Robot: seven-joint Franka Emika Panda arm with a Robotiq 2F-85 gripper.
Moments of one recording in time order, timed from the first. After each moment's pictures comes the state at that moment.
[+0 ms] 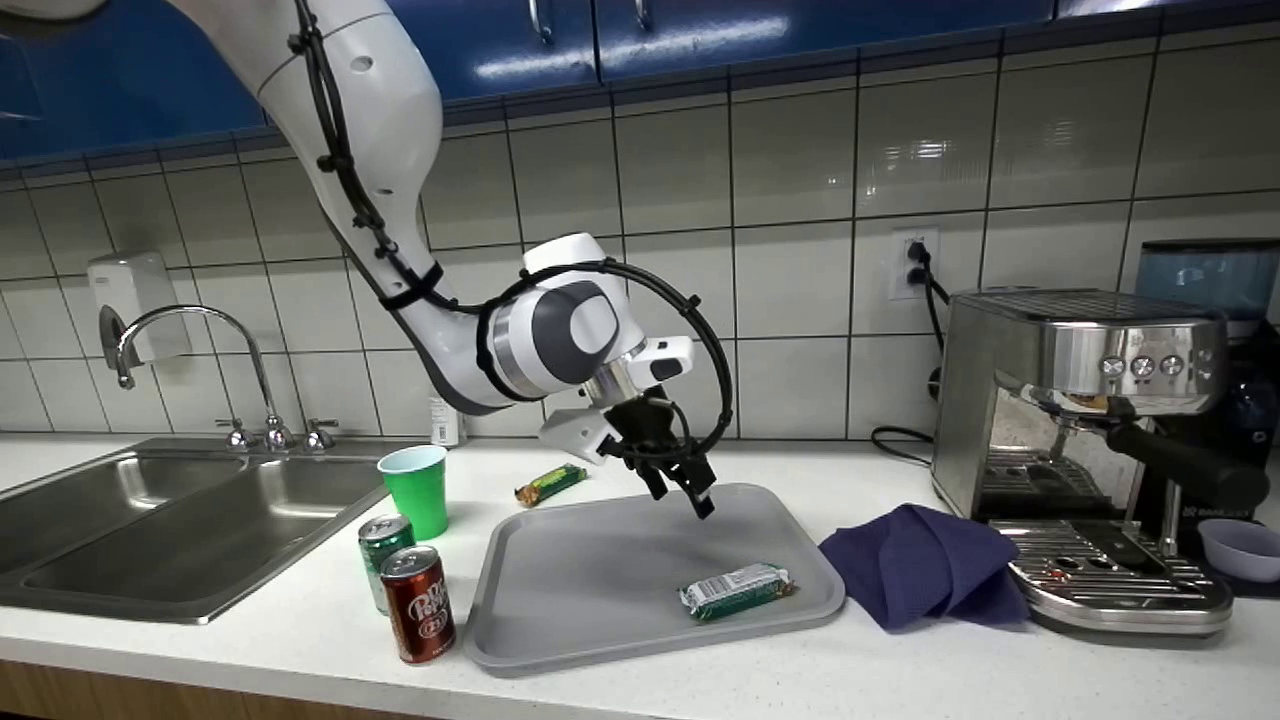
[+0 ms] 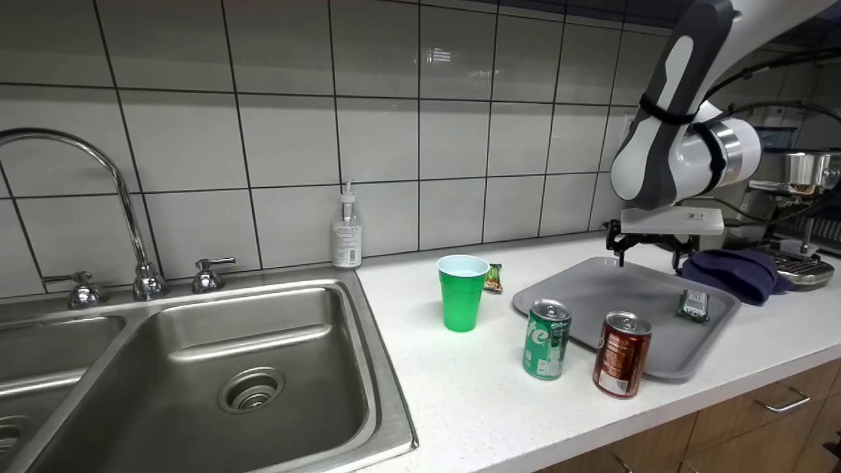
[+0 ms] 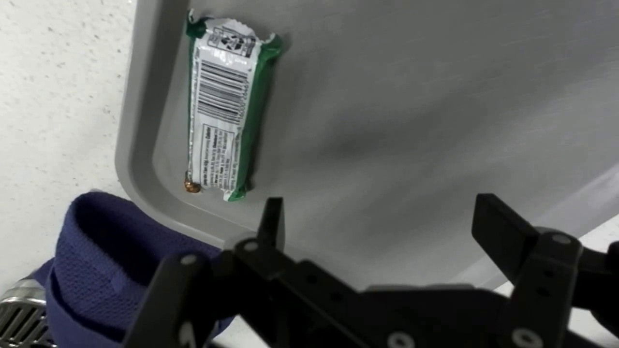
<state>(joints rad) 0.23 0.53 -0.57 -2.22 -0.02 2.92 0.45</state>
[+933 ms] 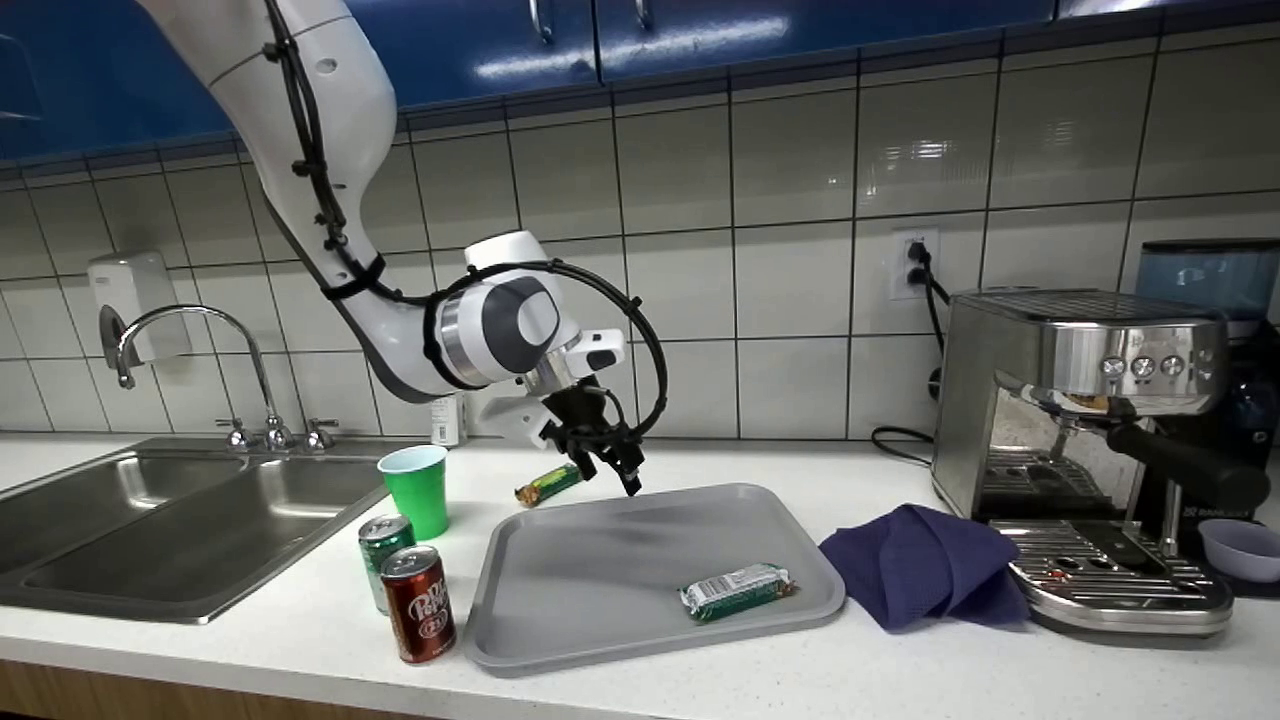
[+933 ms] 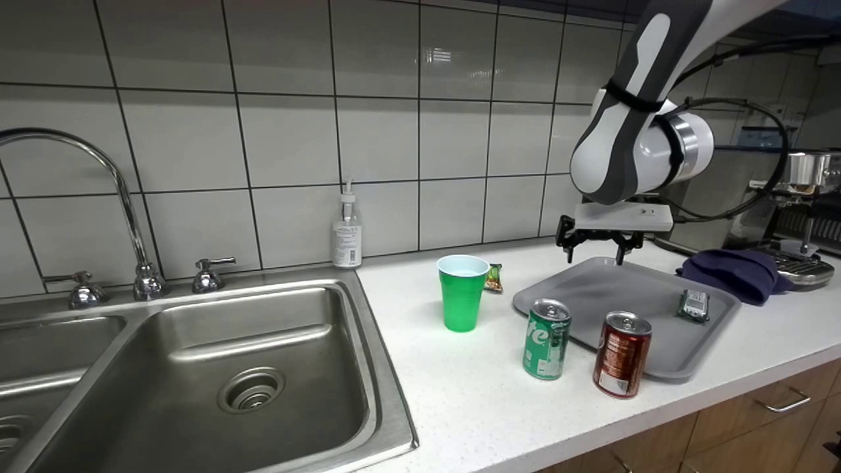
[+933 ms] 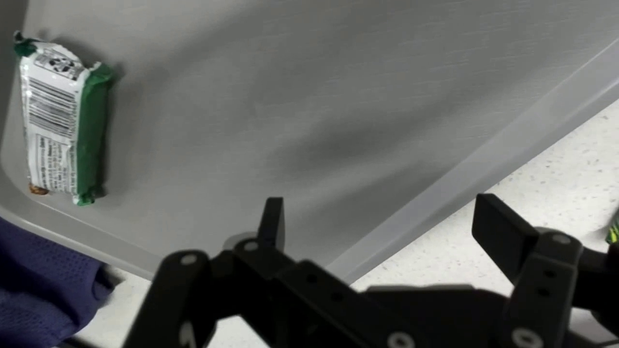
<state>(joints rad) 0.26 0.49 -0.45 -2.21 -0.05 2.92 0.45</state>
